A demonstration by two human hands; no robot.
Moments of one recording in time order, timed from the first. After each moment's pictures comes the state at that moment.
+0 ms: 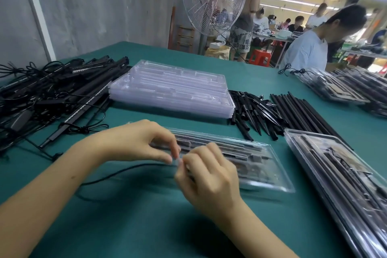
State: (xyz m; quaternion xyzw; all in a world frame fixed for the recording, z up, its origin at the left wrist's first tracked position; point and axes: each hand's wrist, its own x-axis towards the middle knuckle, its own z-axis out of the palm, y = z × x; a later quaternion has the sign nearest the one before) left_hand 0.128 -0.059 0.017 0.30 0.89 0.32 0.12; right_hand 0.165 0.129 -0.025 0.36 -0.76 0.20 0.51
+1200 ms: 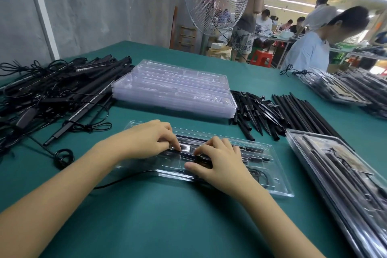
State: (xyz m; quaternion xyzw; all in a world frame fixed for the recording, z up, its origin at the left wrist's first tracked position) left_hand 0.102 -0.056 -0.011 0.23 0.95 0.19 0.04; right_hand 0.125 0.158 -0.033 0.22 -0.96 0.14 0.05
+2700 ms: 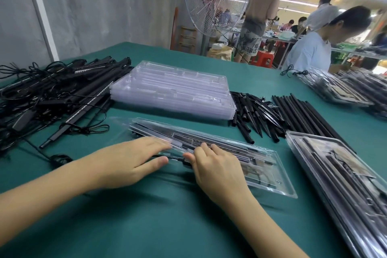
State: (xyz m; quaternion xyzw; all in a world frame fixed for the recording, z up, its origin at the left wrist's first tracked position) left_hand 0.142 -0.073 -0.022 0.28 0.95 0.14 0.00; right_hand 0.132 0.146 -0.042 0.26 -0.88 0.01 0.39
